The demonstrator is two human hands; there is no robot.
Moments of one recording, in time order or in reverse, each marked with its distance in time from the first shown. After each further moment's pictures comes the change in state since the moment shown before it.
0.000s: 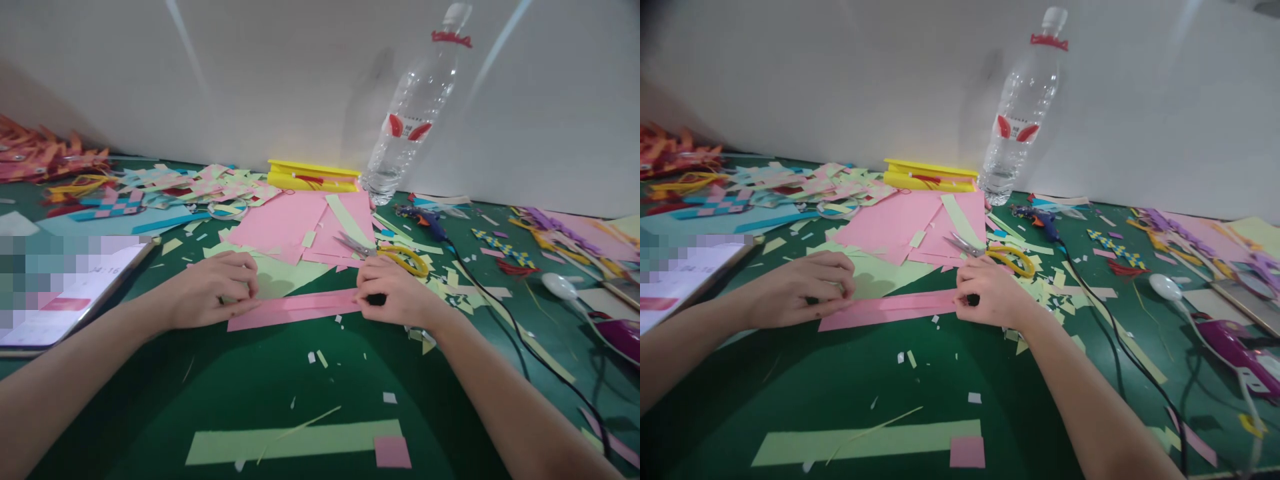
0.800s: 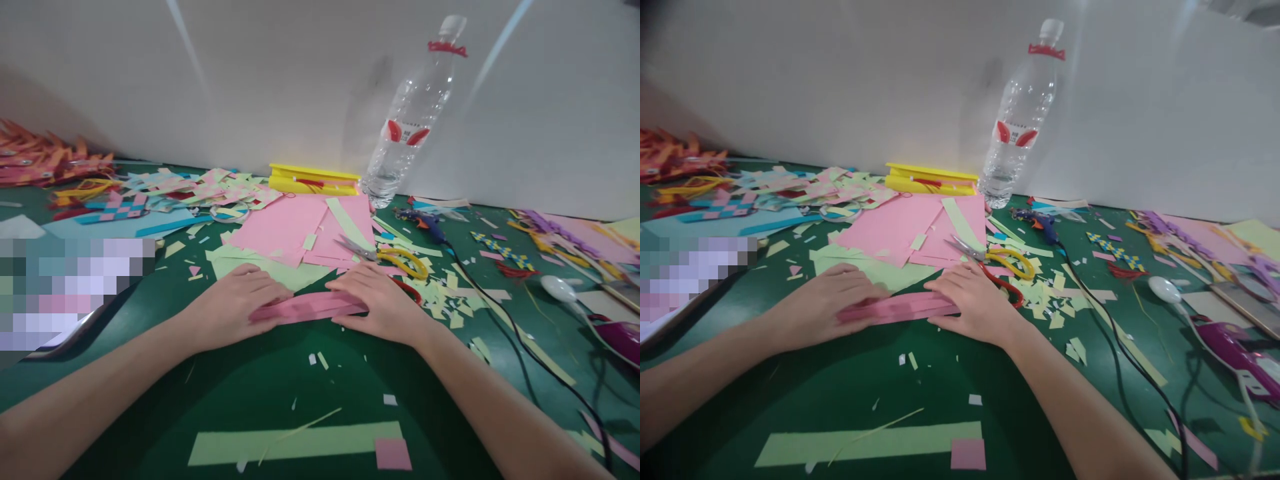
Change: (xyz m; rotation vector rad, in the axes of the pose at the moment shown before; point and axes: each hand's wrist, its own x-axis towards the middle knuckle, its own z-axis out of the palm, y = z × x) left_hand 0.016 0.031 0.020 0.146 -0.006 -0.171; right_hand 0.005 -0.023 0.015 -0.025 0.035 0.050
